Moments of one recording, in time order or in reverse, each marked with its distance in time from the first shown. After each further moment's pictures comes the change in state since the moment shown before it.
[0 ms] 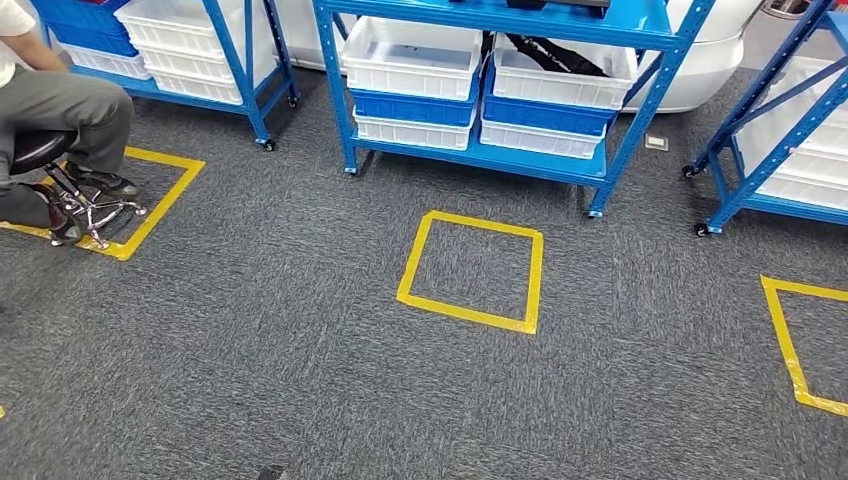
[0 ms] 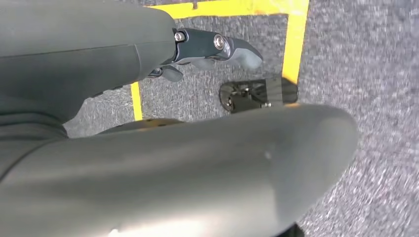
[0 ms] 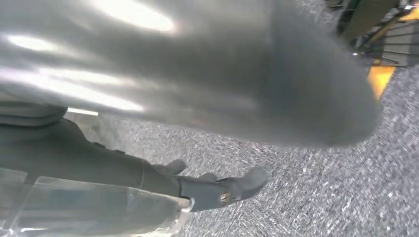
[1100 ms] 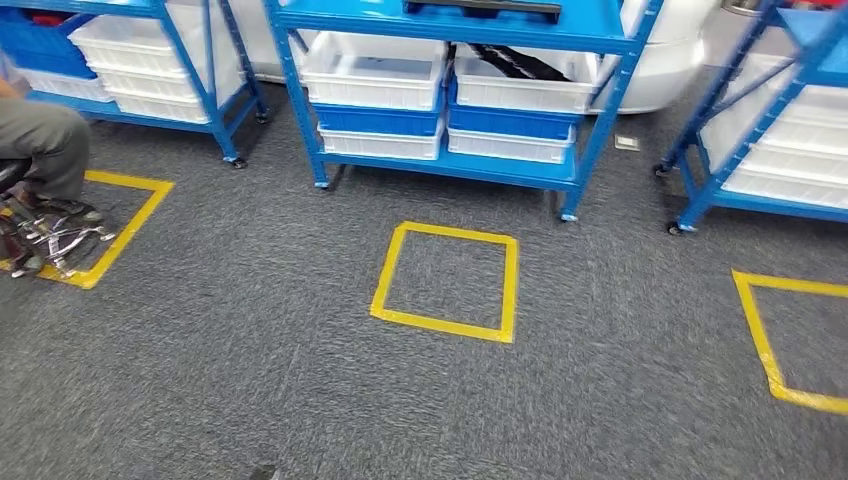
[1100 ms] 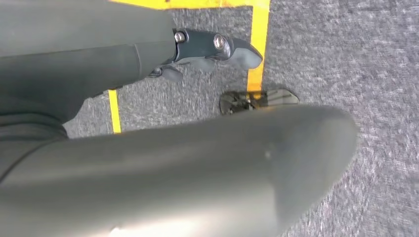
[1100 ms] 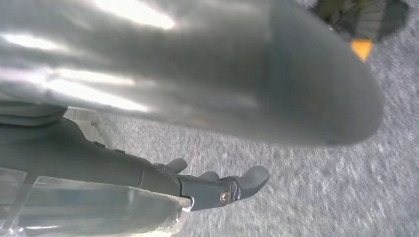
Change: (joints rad) left arm -0.001 0.006 0.033 -0.005 0.014 0.026 -0.045; right arm -0.012 0.007 -0.001 -0.001 0.024 -0.014 0.023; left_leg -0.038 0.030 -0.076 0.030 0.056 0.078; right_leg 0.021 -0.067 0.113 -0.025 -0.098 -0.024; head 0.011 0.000
